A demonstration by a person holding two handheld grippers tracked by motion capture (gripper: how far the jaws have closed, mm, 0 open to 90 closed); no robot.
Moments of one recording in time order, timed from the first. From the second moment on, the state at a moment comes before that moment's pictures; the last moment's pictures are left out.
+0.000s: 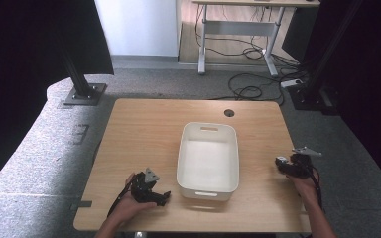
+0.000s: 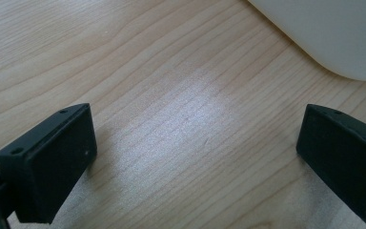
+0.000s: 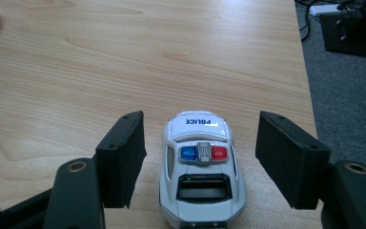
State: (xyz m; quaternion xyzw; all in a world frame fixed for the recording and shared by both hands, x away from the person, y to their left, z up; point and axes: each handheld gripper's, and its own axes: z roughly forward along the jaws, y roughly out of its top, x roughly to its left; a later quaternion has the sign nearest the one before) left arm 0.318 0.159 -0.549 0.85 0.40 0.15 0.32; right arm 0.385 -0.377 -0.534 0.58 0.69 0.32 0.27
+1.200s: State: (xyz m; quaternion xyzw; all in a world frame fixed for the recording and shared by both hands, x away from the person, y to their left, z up) left arm 0.319 0.159 -0.548 0.85 0.40 0.15 0.32; right arm 0.389 -0.382 -0.543 0.60 0.69 0.31 0.24
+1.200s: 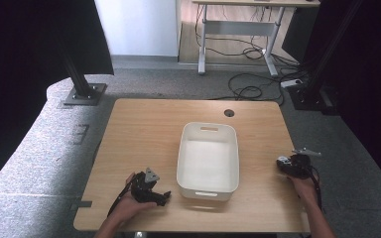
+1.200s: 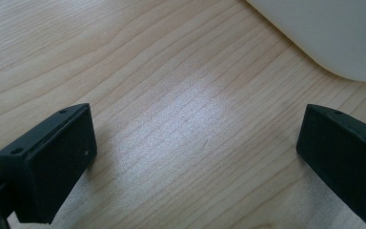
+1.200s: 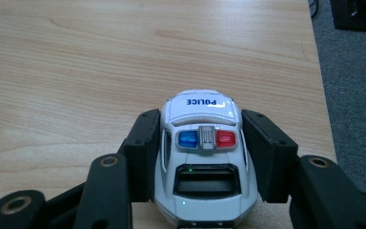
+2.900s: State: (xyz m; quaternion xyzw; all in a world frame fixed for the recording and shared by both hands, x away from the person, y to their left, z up) left arm 0.320 0.159 -0.548 0.85 0.39 0.15 0.32; right arm 0.341 -0.366 -0.491 0.58 0.68 0.38 0.25
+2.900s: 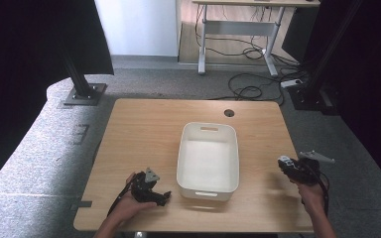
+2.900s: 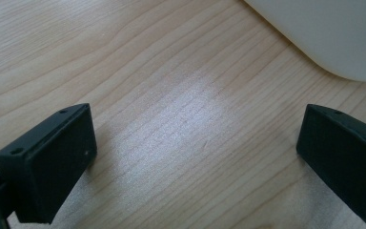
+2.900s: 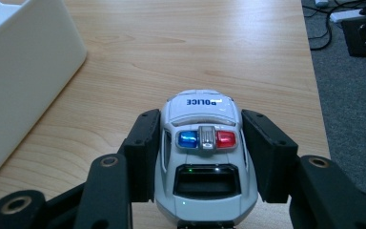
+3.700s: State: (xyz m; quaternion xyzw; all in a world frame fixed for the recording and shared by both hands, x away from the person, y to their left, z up) left arm 0.320 0.159 -0.548 0.85 0.39 0.15 0.32; right arm 0.338 -0.359 -0.483 0.57 0.68 0.38 0.25
